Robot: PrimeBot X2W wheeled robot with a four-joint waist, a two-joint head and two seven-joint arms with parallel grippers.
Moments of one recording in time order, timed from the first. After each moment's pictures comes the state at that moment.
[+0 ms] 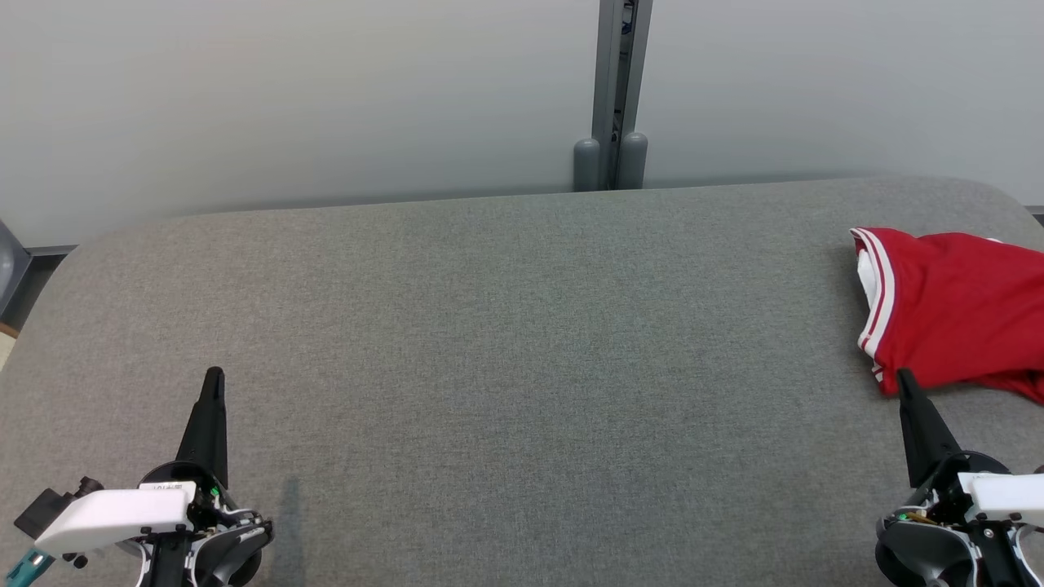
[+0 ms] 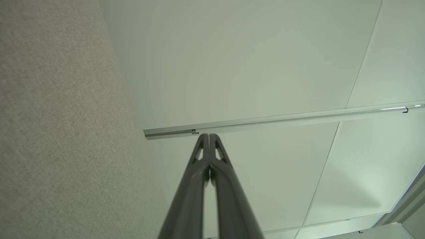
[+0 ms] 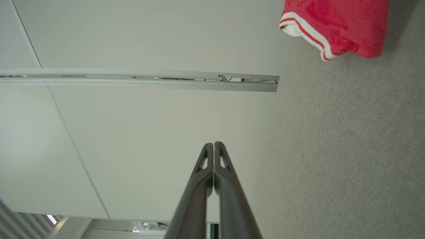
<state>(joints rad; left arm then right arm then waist) -0.10 0.05 0.11 0.25 -1.62 -0.13 0.11 -0.10 -0.05 -0.10 0.25 1.62 0.13 0.11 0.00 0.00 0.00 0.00</state>
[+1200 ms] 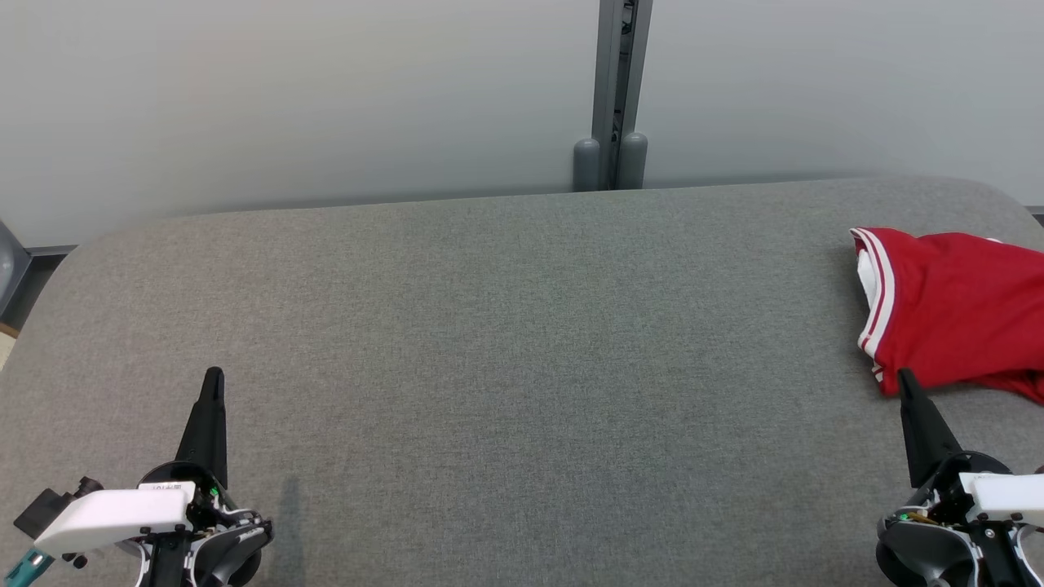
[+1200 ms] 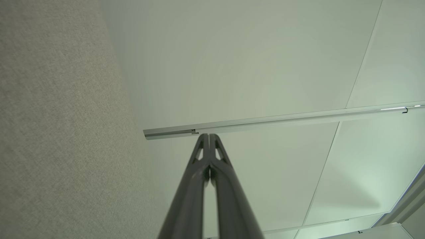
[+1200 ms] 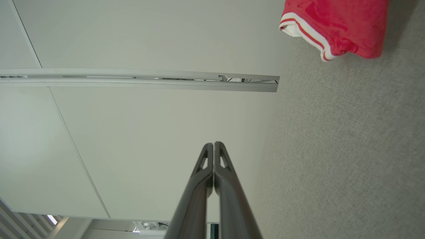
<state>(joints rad) -0.10 0.05 0.11 0.25 -1.62 -0.13 0.11 -0.10 -0.05 -0.11 0.25 1.62 0.13 0.11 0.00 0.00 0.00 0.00</state>
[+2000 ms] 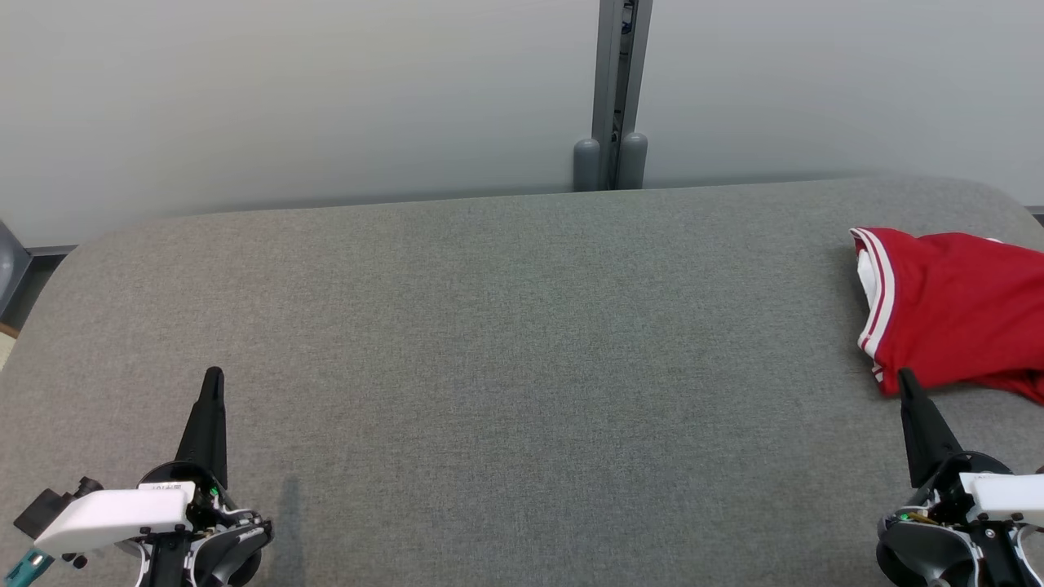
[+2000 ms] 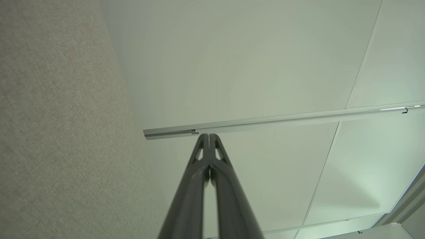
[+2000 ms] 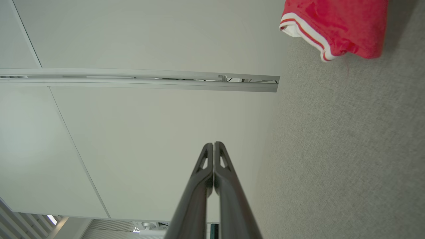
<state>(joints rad) -0.10 0.05 0.11 0.25 -1.62 -0.13 0.11 -0.10 -0.05 -0.11 0.25 1.62 0.13 0.11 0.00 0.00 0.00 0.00</state>
